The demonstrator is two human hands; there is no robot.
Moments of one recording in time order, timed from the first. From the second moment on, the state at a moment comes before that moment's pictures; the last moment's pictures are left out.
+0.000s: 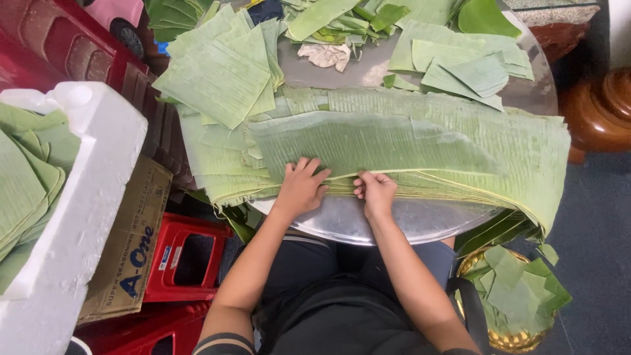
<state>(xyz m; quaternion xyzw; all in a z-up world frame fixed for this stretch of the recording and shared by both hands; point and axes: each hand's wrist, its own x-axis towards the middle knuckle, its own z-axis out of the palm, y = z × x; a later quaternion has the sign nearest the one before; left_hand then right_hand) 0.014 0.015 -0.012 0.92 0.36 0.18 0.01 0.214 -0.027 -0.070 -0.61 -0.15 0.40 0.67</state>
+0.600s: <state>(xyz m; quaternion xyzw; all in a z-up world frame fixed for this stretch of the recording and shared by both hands) 0.018 0.066 0.070 0.82 0.31 0.20 0.43 0.235 -0.042 -0.052 -0.51 -0.36 0.36 0.69</state>
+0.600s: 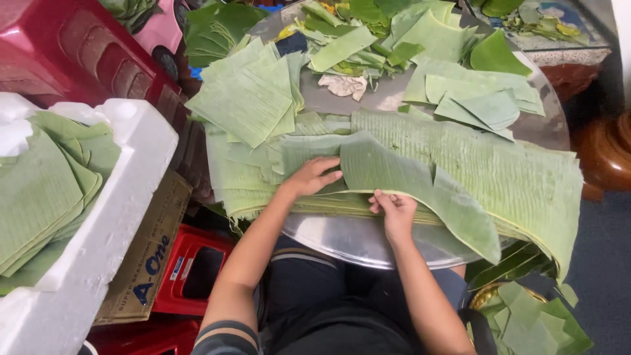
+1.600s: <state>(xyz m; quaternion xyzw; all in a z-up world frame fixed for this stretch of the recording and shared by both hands) 0.010 0.072 0.045 0.74 0.30 0.30 0.52 0.222 -0.097 -0.124 -0.50 -0.23 0.30 0.78</state>
